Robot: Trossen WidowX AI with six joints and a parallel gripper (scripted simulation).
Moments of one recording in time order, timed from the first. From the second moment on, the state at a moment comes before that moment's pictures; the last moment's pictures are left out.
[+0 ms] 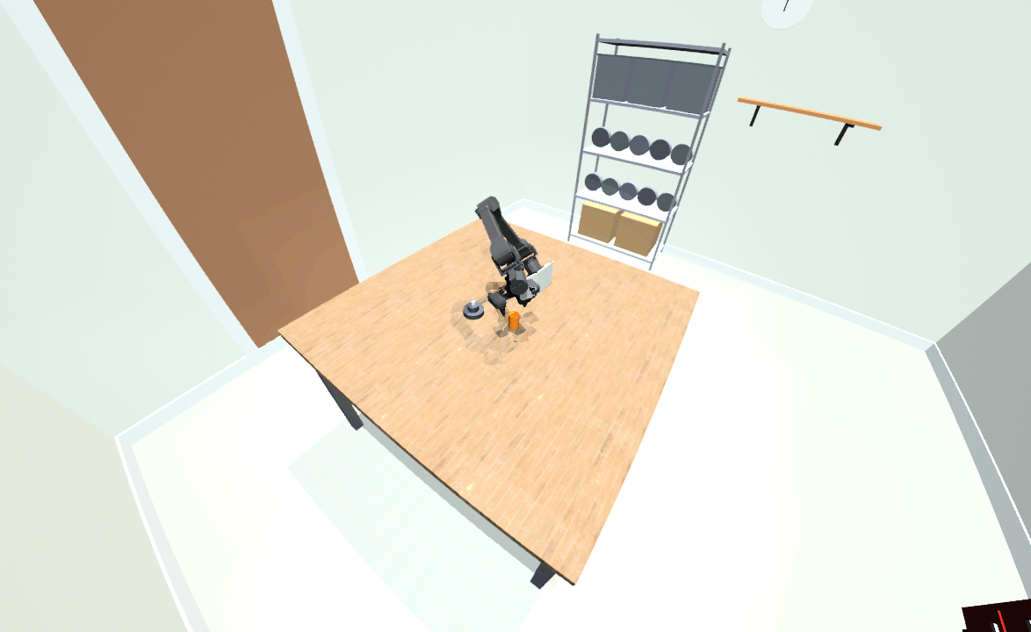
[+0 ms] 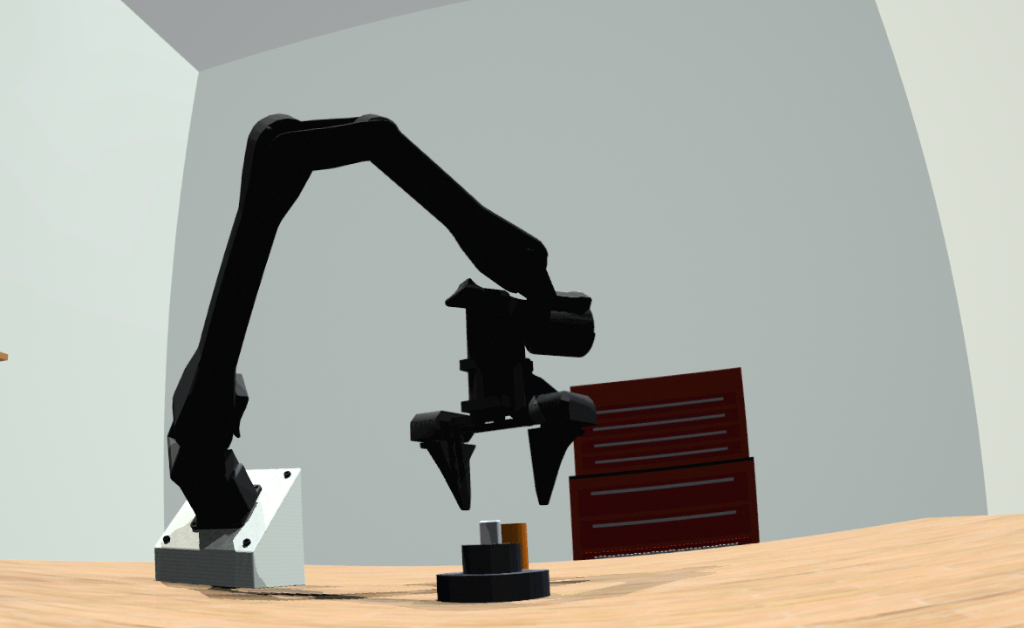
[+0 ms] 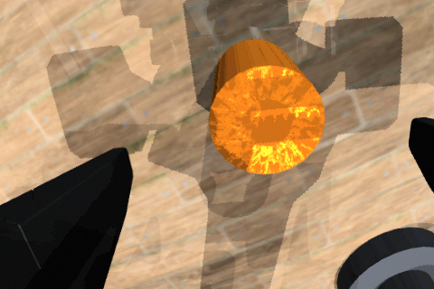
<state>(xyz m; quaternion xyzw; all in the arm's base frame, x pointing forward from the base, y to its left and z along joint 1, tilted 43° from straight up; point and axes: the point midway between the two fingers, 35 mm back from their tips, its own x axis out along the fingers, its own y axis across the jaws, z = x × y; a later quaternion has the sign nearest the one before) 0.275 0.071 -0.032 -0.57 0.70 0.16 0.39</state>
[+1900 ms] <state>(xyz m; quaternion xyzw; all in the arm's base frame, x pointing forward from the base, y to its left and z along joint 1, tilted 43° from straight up) 0.273 0.025 -0.082 -0.57 0.70 0.16 0.39</state>
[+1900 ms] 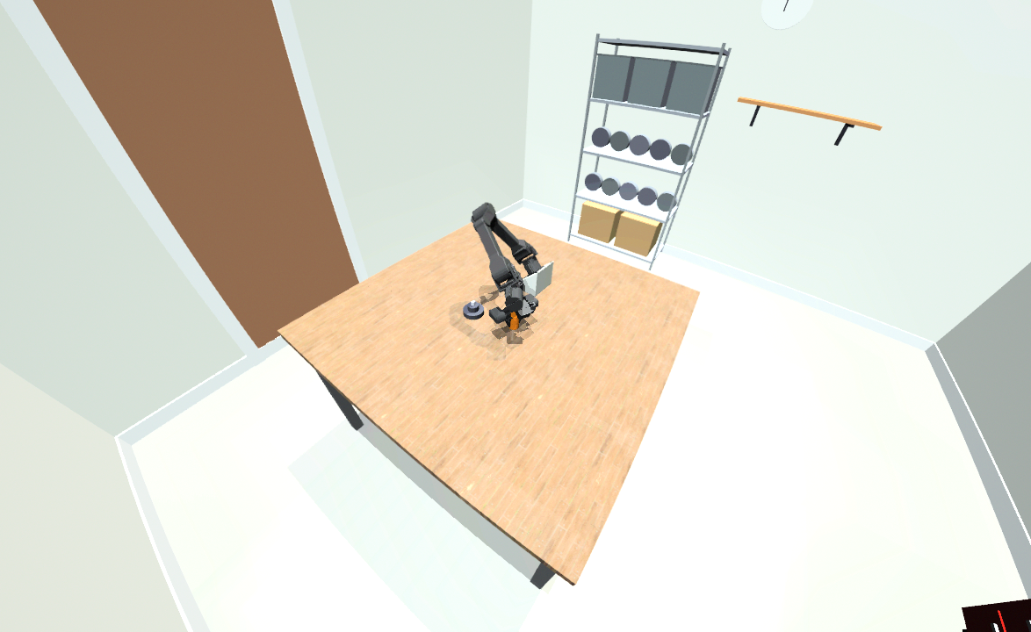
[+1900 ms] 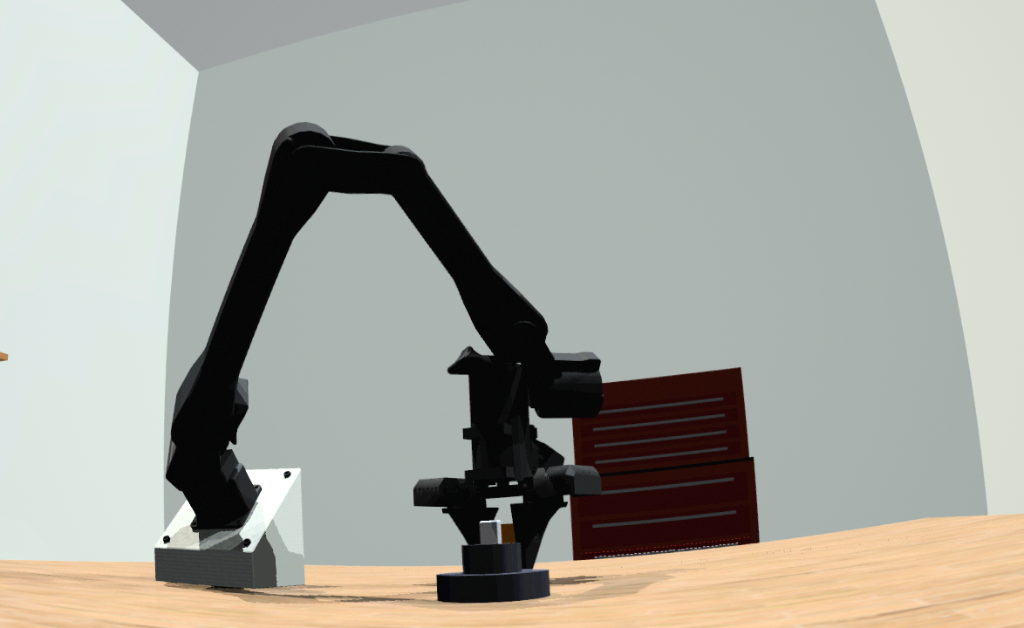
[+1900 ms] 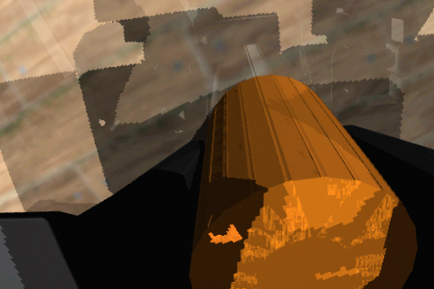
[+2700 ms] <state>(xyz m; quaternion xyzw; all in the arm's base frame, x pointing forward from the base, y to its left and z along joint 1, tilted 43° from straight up) 0.271 0.107 0.019 -0.58 0.70 0.17 0.39</state>
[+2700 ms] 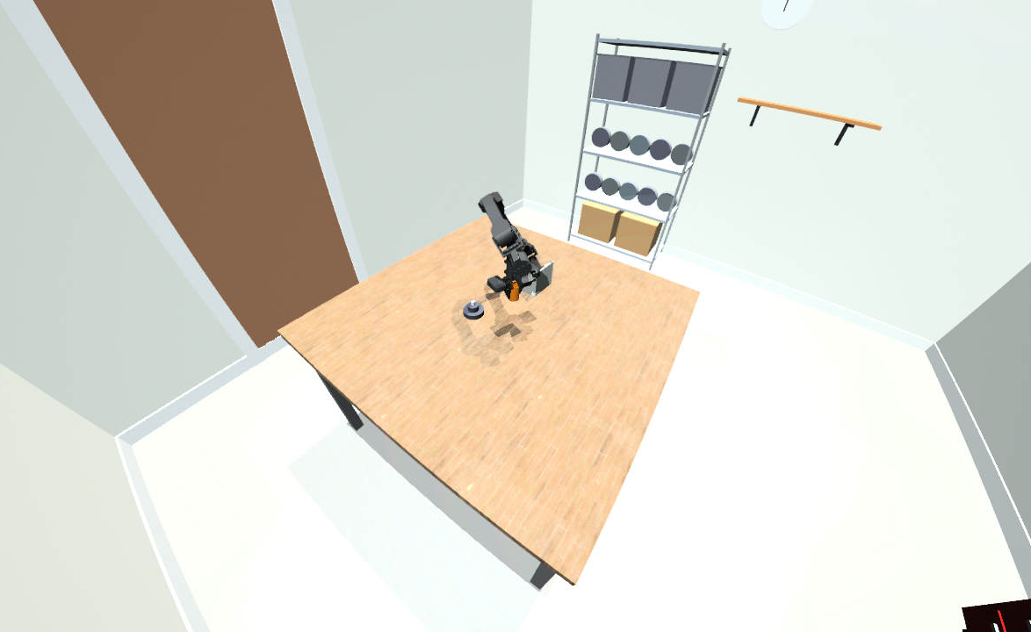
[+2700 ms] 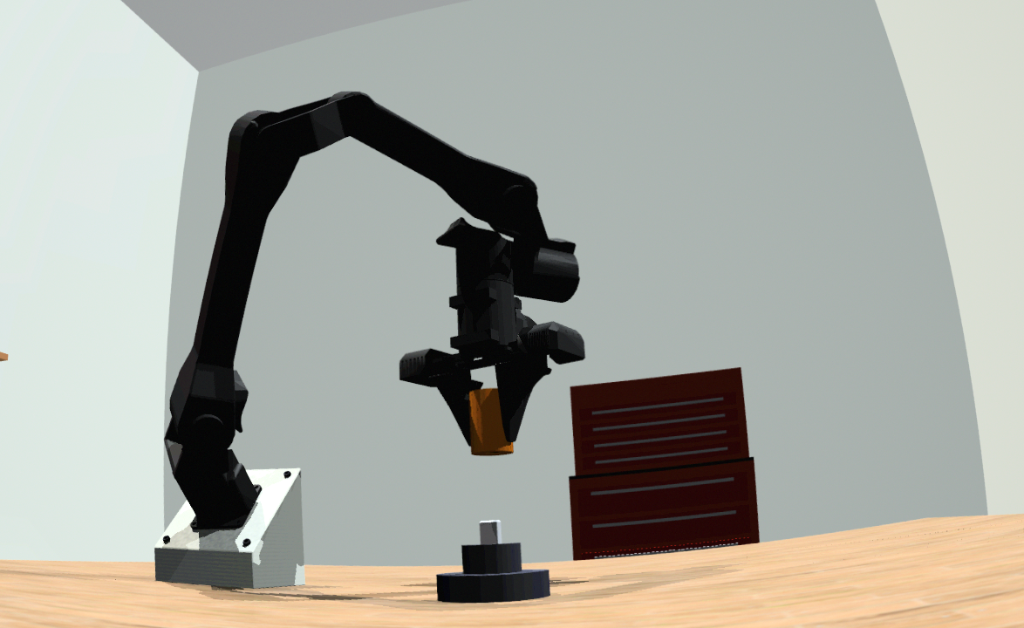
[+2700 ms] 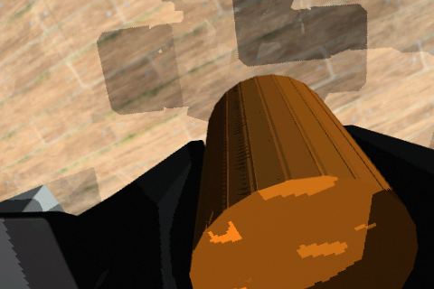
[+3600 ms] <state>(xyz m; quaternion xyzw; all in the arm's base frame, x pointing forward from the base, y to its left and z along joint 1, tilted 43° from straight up) 0.261 0.157 0.041 -0.72 0.55 0.08 0.41</state>
